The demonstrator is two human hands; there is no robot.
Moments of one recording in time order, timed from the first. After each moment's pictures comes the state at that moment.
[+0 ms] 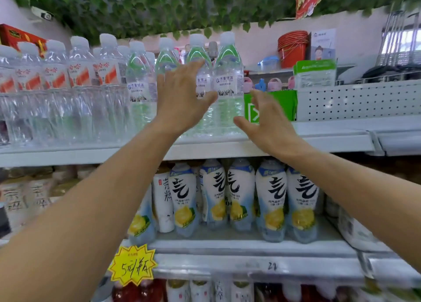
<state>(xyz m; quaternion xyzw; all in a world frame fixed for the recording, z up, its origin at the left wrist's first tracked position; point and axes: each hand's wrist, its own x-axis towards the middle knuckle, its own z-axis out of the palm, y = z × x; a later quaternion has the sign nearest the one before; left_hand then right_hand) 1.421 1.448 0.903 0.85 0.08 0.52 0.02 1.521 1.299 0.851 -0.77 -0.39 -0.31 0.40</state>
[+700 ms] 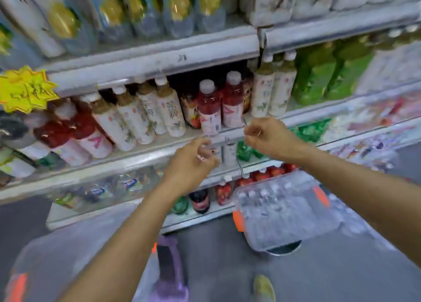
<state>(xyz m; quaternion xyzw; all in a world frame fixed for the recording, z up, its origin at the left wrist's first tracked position) 1.306 1.291 0.497 0.92 0.08 -0.03 0.39 1.412 1.094 0.498 -0.92 -0.20 0.08 0.32</state>
